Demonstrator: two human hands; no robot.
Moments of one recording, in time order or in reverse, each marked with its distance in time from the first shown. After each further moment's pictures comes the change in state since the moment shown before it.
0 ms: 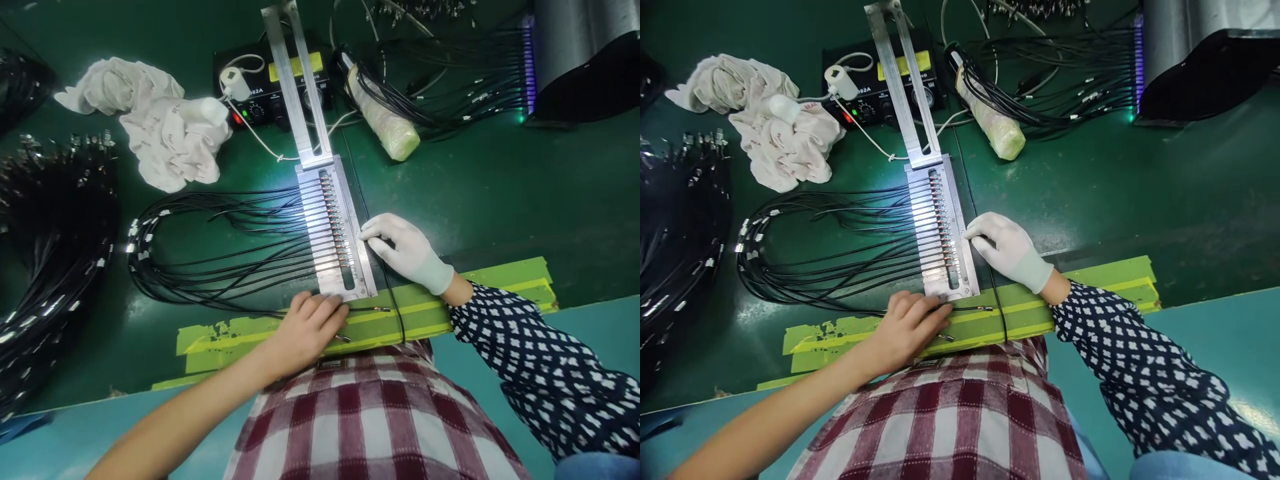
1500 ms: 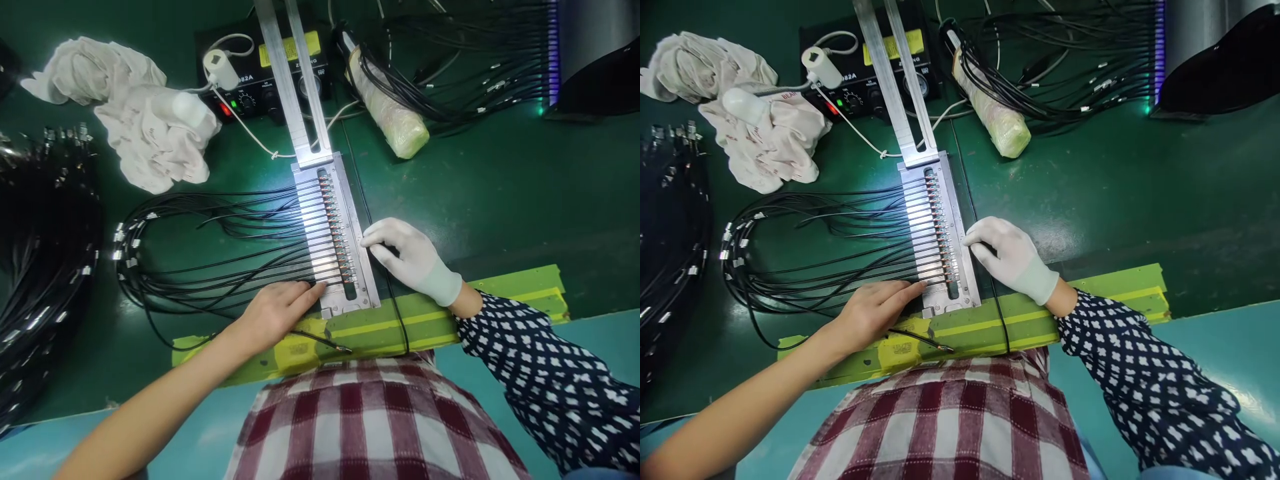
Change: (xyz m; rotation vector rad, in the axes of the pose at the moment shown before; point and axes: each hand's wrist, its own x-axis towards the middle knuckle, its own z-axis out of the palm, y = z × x) left_hand 0.008 -0.064 -0.018 -0.032 -0.056 0.057; right_hand 0.002 0.000 -0.002 0.017 -0.039 0.051
